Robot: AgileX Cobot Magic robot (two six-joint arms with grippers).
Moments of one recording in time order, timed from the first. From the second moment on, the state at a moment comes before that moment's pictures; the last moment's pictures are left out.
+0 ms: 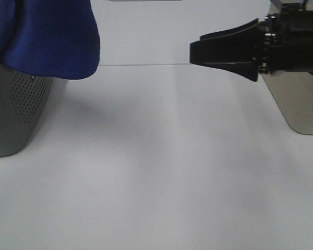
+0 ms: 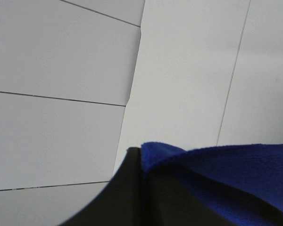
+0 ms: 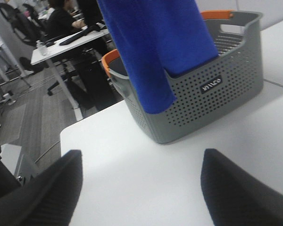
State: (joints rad) left arm -0.80 1.61 -2.15 0.51 1.16 0.74; right arm 0.10 1.45 -0.74 1.67 1.06 -1.81
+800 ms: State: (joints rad) left arm -0.81 1.61 -2.15 0.35 1.08 0.75; right arm 0.37 1.77 -1.13 1.72 0.93 -1.86
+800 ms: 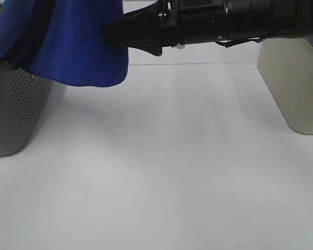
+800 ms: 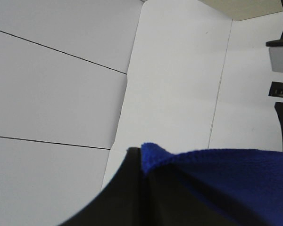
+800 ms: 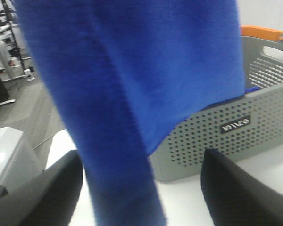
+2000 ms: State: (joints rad) left arm -0.81 1.61 -2.15 0.35 1.11 0.75; right arm 0.37 1.84 -1.13 1.59 1.15 -1.97
